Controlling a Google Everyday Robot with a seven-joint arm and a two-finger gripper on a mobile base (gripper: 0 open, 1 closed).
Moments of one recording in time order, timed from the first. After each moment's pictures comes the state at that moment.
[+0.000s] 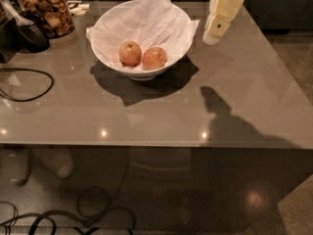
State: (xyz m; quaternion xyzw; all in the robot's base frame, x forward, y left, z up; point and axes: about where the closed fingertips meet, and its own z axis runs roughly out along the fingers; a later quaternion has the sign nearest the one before) arm 0.575 -0.111 1.053 -0.66 0.71 0.00 0.24
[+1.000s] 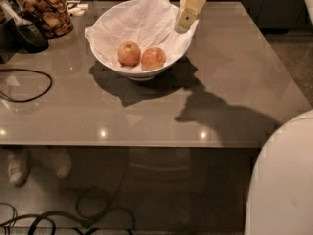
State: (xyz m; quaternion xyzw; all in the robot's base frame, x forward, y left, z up) arm 0.646 -0.065 1.041 -0.66 0.70 0.03 0.28
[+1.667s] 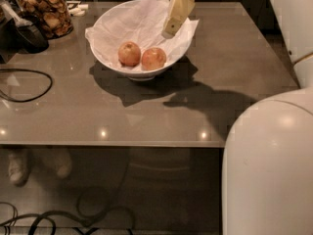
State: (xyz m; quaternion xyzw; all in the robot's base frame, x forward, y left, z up) arm 0.673 -0.046 1.009 -0.65 0.71 0.07 0.27
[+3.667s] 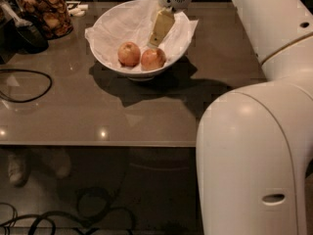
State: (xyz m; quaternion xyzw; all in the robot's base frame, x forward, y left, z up) arm 0.690 -0.010 0.959 -0.66 0.71 0.10 0.23
